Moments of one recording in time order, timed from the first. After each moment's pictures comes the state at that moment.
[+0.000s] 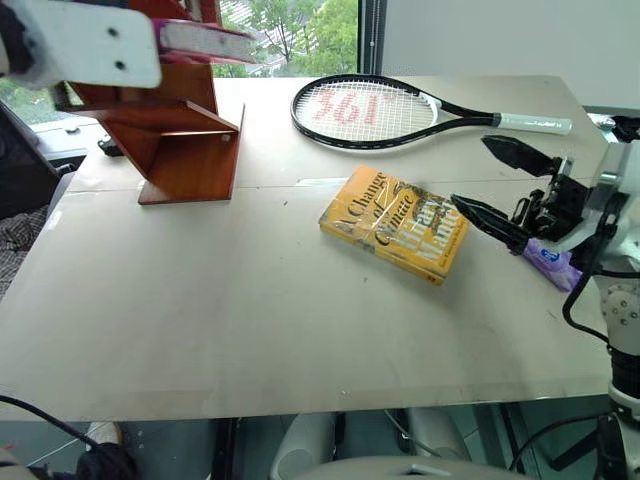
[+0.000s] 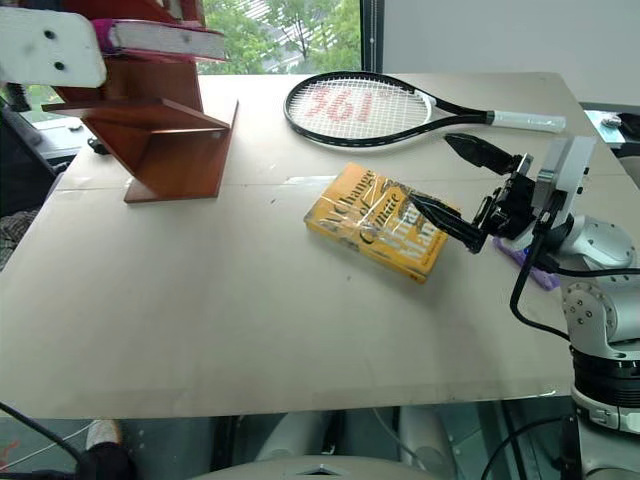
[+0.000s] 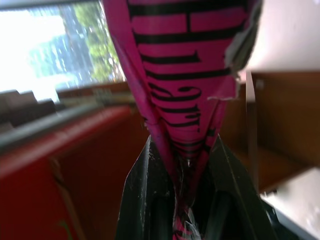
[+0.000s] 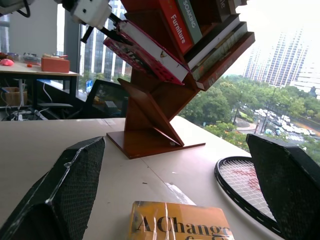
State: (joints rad) left arm -1.10 1.40 -0.29 0.13 0.29 0.08 -0.99; right arm -0.36 -0.58 -0.22 -0.34 0.72 0.26 0.93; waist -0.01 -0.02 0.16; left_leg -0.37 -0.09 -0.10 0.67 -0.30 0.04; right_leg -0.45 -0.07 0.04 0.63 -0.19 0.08
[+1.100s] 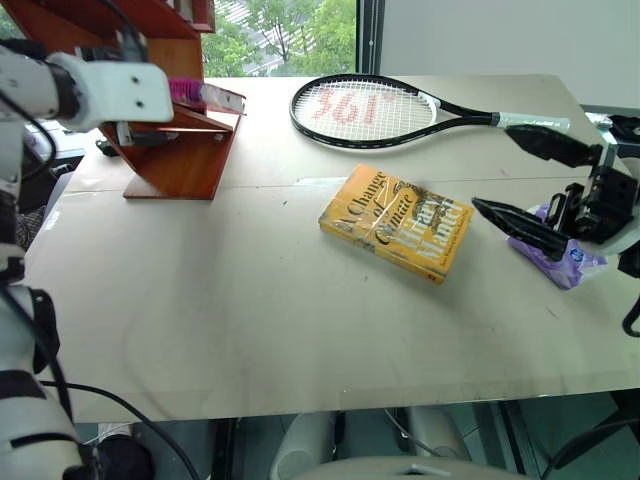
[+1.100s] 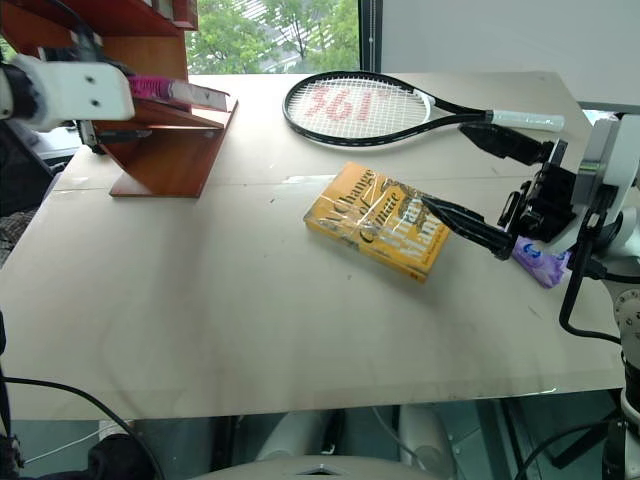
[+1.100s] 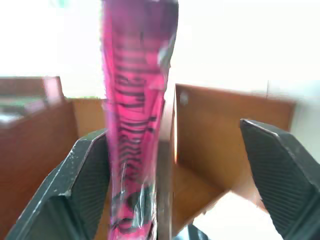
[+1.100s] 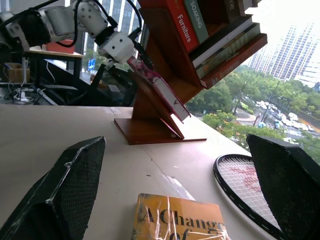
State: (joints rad) left arm -1.09 1.16 -0.11 0.48 0.18 -0.21 -1.19; right arm -0.34 -0.77 -0.33 -0.51 0.89 0.41 0.85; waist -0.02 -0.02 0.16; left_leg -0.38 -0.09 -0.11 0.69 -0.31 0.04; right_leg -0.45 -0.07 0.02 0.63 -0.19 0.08
